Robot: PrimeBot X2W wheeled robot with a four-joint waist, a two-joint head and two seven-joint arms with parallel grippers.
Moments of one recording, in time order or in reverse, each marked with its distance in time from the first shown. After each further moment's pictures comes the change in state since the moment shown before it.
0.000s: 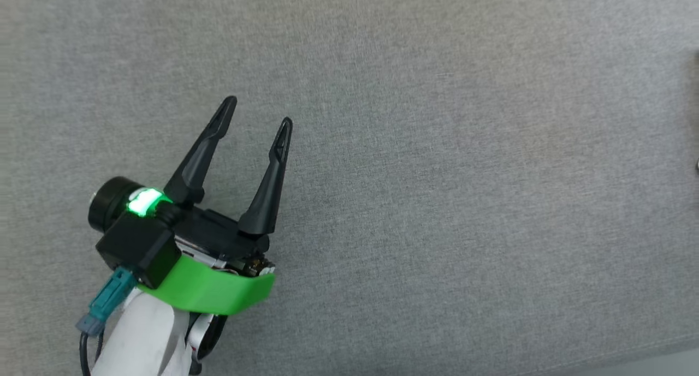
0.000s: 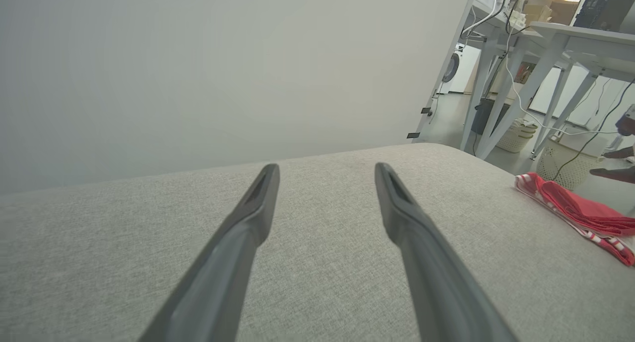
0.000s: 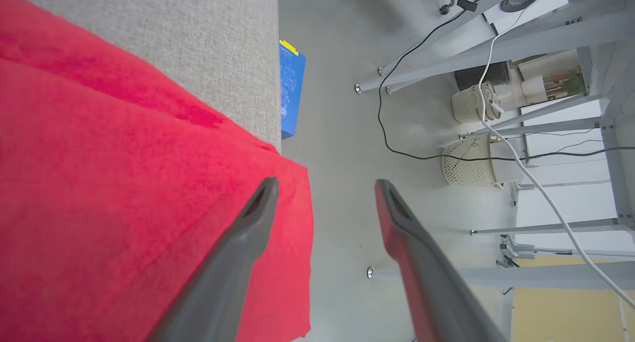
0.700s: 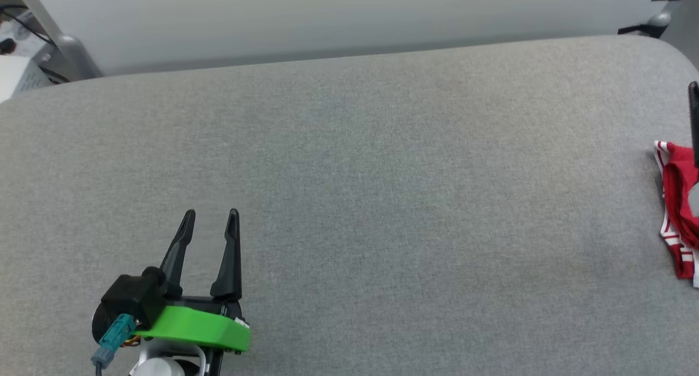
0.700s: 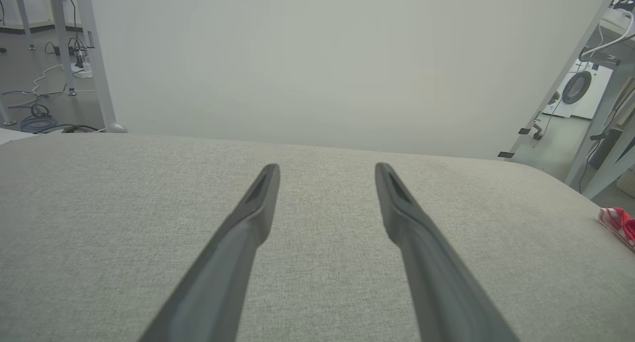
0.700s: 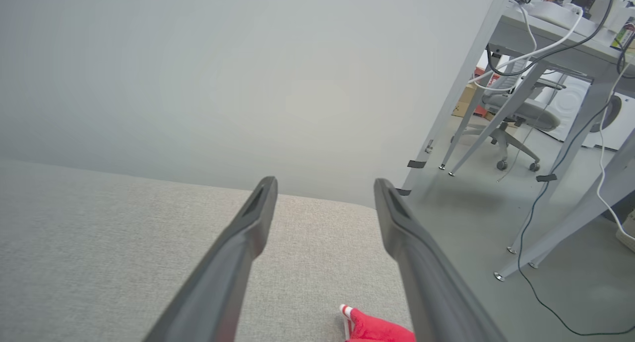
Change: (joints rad) left arm 0.229 -0.130 0.170 0.260 -0.040 0.046 -0.009; right arm 0.335 0.247 -0.053 -0.560 0.352 0.000 -0.105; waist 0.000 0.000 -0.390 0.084
